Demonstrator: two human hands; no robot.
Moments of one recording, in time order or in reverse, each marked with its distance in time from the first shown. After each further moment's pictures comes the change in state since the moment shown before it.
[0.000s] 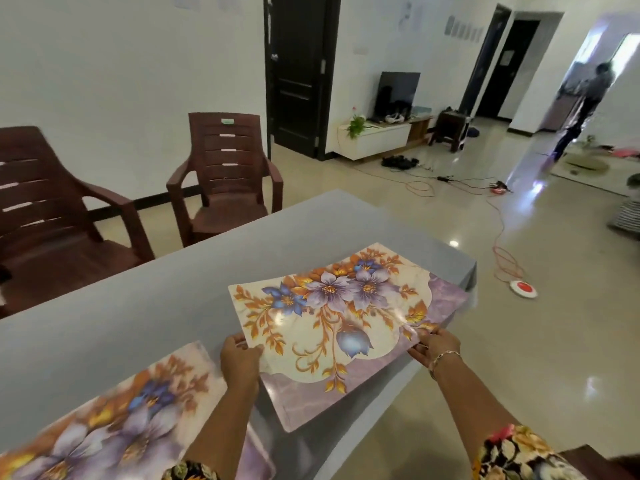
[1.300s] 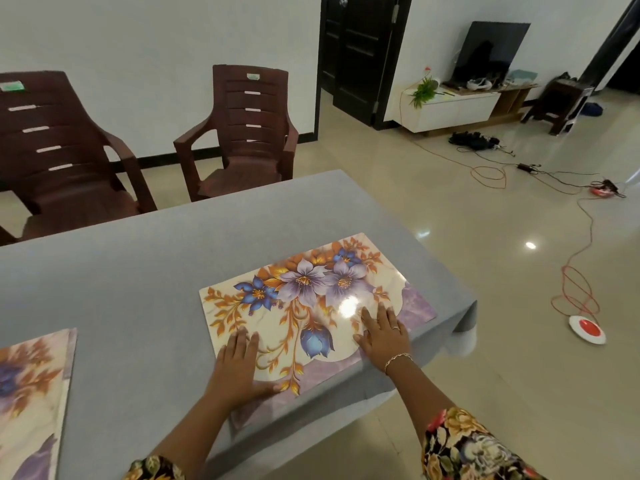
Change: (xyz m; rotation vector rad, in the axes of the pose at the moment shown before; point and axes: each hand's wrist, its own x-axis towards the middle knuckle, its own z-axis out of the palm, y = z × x) left_hand -0.034 -0.030 0.224 1.444 -0.392 0.207; right_hand 0.263 -0.060 -0.030 -1.870 -0.494 -0.791
